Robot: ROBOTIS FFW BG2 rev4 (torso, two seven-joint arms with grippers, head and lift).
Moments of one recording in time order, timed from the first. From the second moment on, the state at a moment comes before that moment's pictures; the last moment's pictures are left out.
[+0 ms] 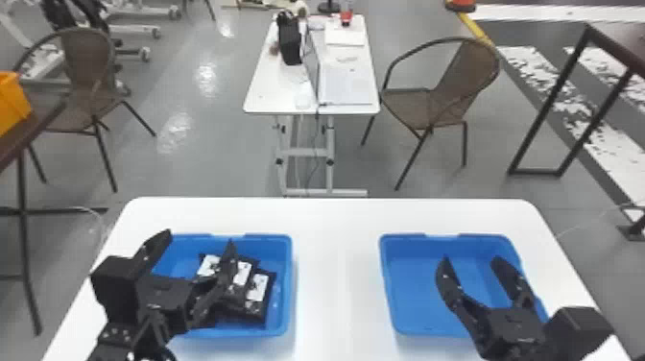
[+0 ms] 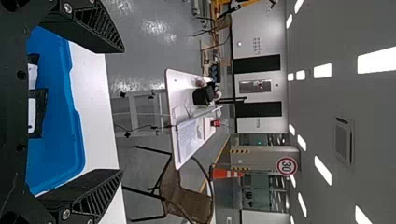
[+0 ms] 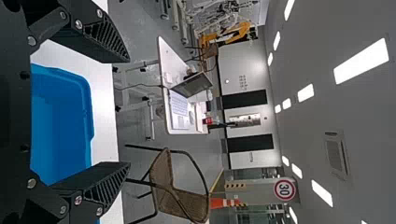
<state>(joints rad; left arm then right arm) 0.45 0.05 0.03 -2.01 -0.02 0.13 -0.13 0.46 -0.01 -0.06 -1.77 -0.16 -0.16 0.18</state>
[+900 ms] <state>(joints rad) 0.44 0.05 0.04 -2.01 -0.02 0.16 -0.15 0.46 -0.01 -0.06 -1.77 -0.16 -0.16 0.18</state>
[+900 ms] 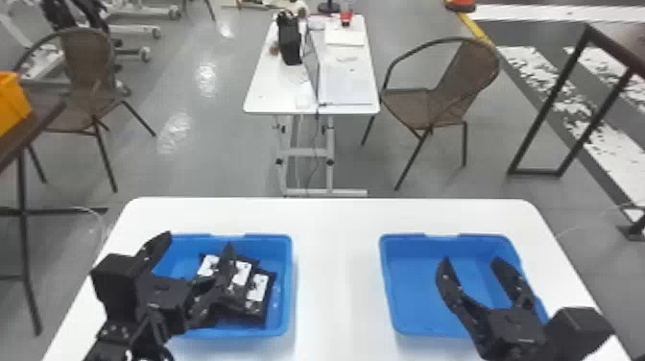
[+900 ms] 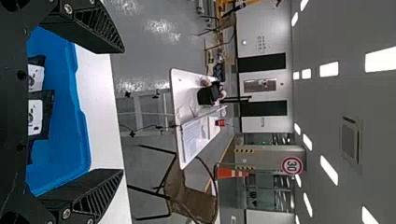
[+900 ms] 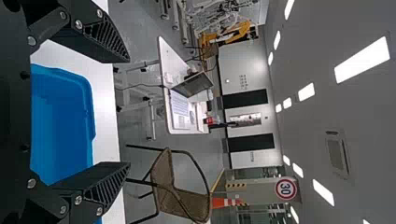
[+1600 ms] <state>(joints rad) 0.33 0.05 0.09 -1.88 -0.01 0.39 -0.23 0.45 -0.01 -0.05 -1.76 -0.16 -0.16 0.18</state>
